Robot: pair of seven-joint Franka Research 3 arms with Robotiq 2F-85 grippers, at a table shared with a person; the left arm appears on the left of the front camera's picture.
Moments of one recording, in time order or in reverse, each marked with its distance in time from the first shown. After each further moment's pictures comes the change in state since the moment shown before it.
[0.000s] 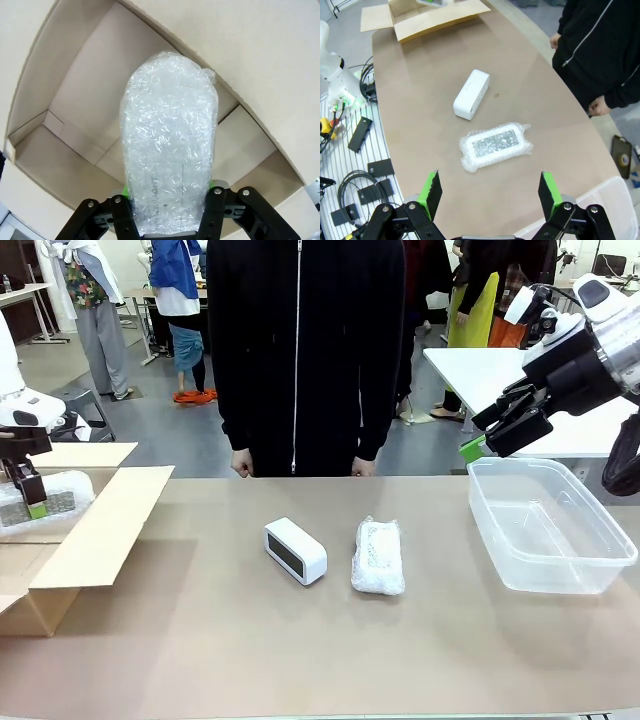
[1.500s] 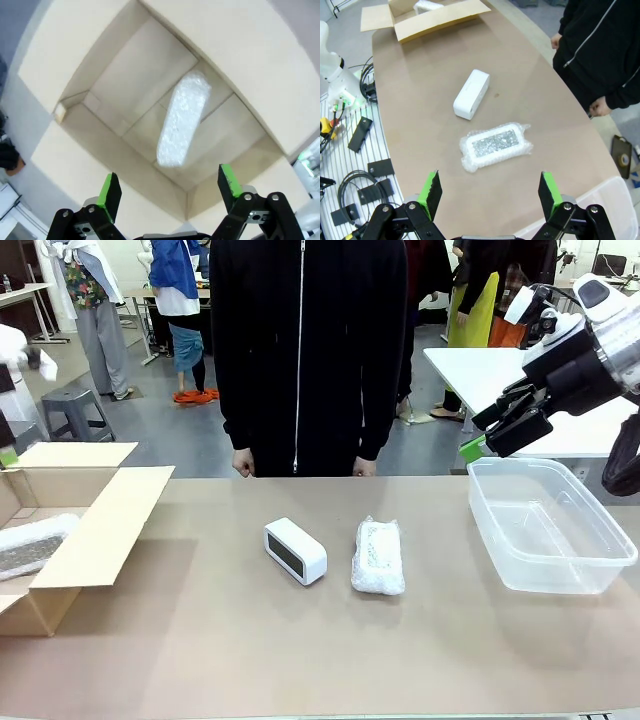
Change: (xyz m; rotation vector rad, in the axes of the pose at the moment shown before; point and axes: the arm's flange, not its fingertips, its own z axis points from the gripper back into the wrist) left arm -0.027 -0.004 0.120 0.079 -0.078 0.038; right arm 0.000 0.000 0.000 0.000 0.000 0.000
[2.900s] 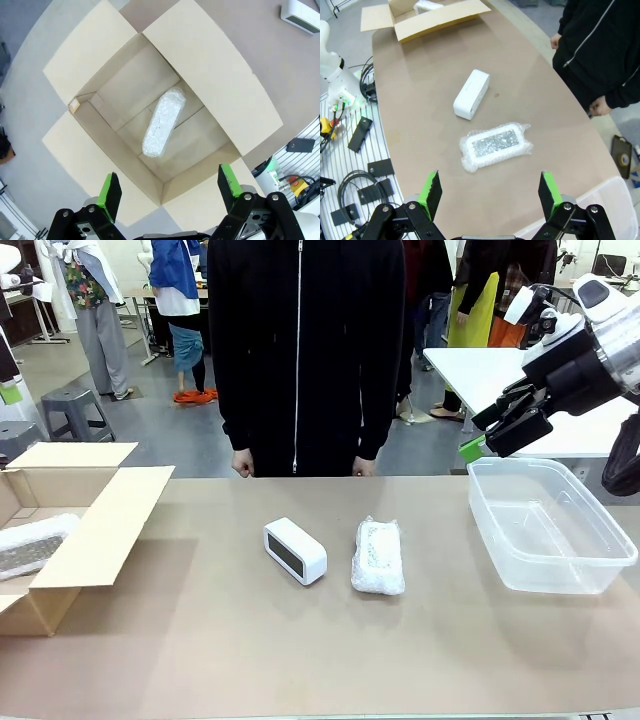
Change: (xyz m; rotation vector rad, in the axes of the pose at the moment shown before) left arm 0.019 -0.018 0.093 -0.022 -0.058 0.124; right arm 0.000 0.000 0.000 0.000 0.000 0.000
